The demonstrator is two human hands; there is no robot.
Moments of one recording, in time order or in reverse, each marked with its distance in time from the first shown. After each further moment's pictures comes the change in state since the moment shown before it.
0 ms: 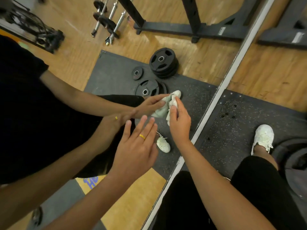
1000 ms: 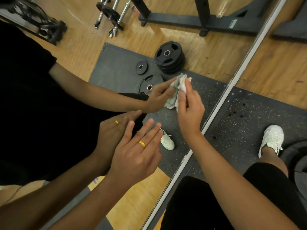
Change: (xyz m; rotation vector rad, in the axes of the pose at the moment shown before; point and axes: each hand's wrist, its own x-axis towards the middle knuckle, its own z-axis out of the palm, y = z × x) left_hand -0.003 -0.028 0.007 -0.106 0.297 0.122; right_hand 0.031 -0.024 0.008 -0.032 0.184 -0.338
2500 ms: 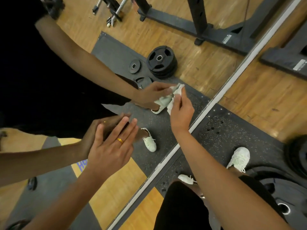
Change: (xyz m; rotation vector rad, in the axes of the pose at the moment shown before) left_hand 0.158 0.000 0.026 0.442 -0.228 -0.017; right_hand 0.190 0.041 -0.043 -0.058 -0.161 0.386
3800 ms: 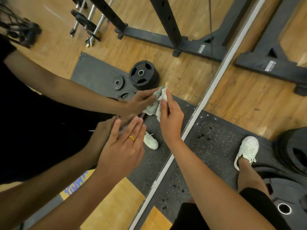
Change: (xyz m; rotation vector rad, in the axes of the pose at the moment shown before) left_hand 0.113 0.030 0.016 -0.119 -0.090 0.090; right_hand 0.044 -0.005 -0.015 0.114 0.039 -0.159
